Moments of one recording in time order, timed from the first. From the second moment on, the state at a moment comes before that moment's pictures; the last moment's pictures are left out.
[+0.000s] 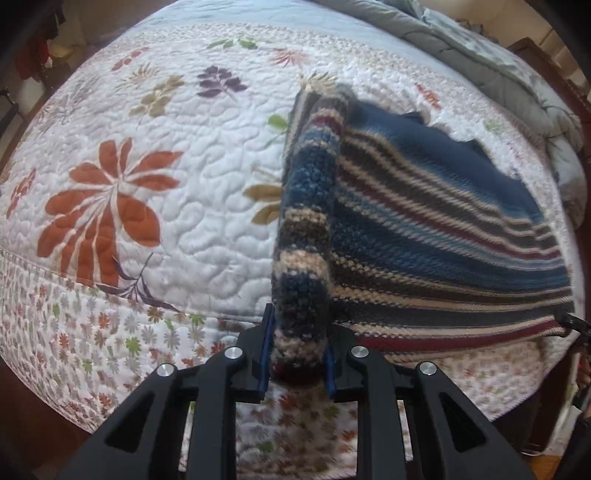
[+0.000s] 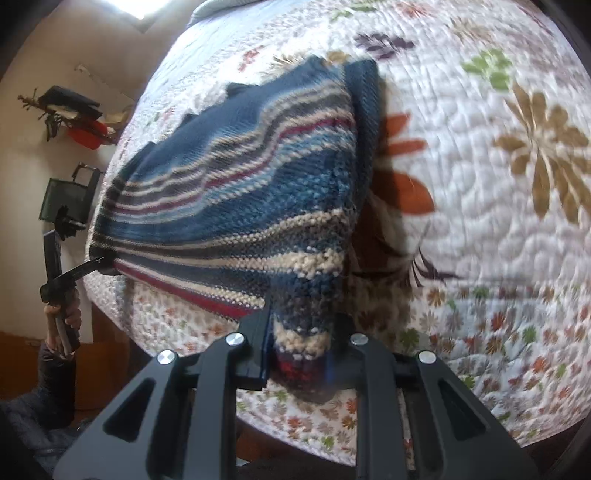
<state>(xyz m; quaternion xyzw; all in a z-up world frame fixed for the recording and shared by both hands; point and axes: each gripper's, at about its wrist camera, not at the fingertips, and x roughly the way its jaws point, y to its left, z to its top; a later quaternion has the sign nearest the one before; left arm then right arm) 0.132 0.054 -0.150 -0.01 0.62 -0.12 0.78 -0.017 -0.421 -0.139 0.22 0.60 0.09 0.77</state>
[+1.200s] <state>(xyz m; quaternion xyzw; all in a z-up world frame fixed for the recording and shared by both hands) 0.218 -0.038 -0.109 0.07 0.55 -0.12 0.82 0.125 -0.426 -0.094 0.14 0.54 0.02 0.83</state>
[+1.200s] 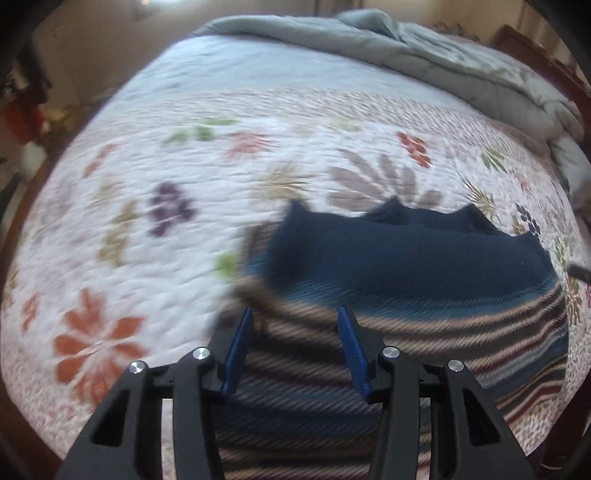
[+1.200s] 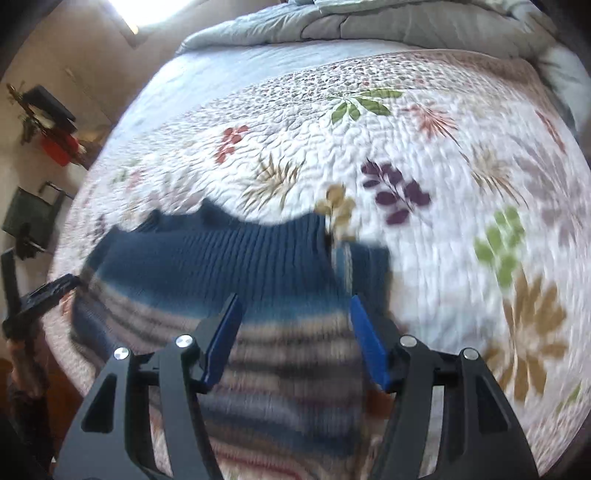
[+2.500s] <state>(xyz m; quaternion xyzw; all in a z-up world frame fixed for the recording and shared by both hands) 0.184 -0.078 -0.108 0.08 0.49 -0.14 0.85 0.122 -0.452 -0.121 0.20 0.55 0.01 0.81</state>
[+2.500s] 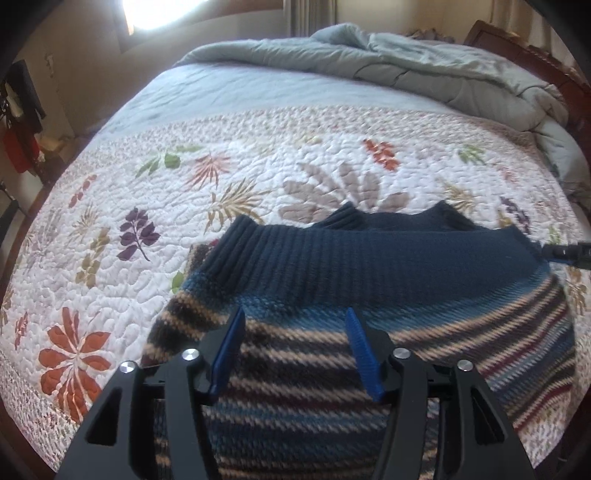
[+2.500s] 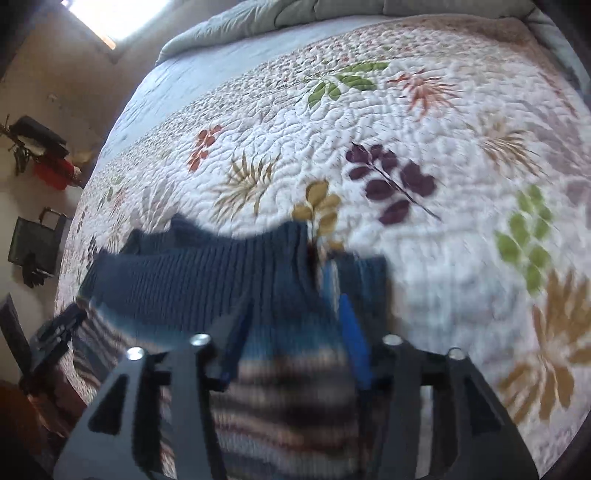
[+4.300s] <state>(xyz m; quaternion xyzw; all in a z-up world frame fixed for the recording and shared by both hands) 0.151 -0.084 -0.156 0.08 0.55 -0.15 0.81 0.009 -0.419 -0.117 0.33 0.55 0.06 0.76</state>
